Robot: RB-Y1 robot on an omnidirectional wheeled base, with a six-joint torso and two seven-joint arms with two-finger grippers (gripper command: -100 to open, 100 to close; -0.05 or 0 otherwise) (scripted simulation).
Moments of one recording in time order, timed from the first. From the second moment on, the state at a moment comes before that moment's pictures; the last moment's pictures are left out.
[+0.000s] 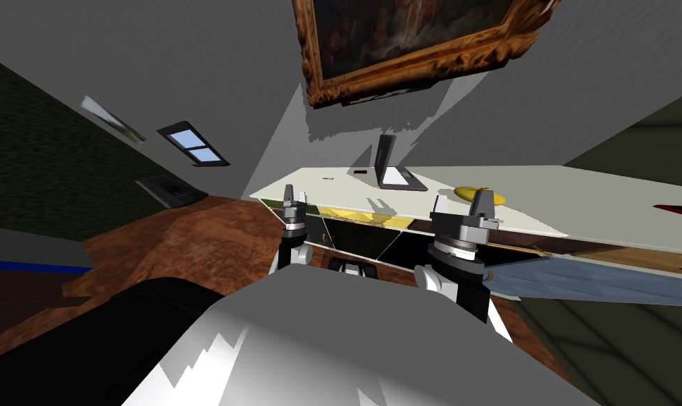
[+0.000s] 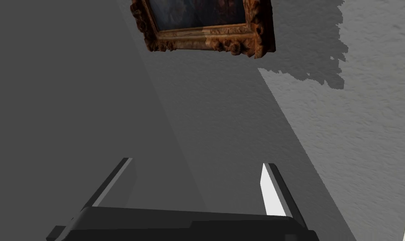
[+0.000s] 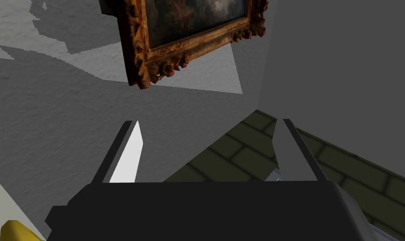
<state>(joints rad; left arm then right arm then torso) 0.52 -0.05 -0.07 -2.34 -0.09 -0.45 -0.05 0.54 -0.04 -0.03 -2.30 -0.02 -0.60 -0.09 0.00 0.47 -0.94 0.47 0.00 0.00</state>
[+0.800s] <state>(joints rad) 0.52 -0.05 -0.07 -2.34 -0.09 -0.45 -0.05 0.53 -0.16 -0.16 -2.29 0.03 -0.57 -0.07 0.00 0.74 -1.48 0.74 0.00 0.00</state>
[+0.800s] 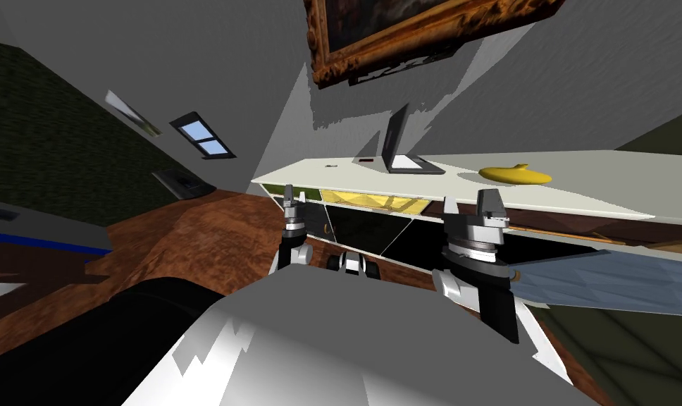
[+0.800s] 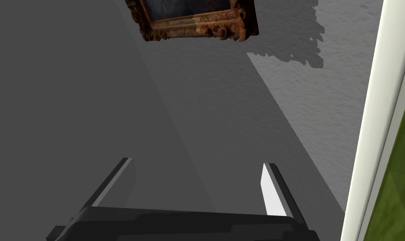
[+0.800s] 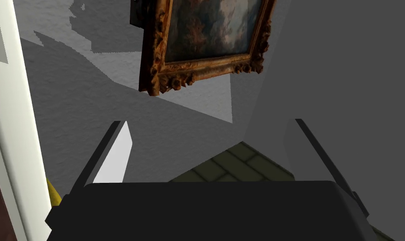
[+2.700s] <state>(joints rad) 0.52 -0.05 -0.07 -2.34 -0.09 -0.45 -0.05 0.62 -0.56 -0.65 -2.14 0.22 -0.37 0.00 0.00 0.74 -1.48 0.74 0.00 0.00</state>
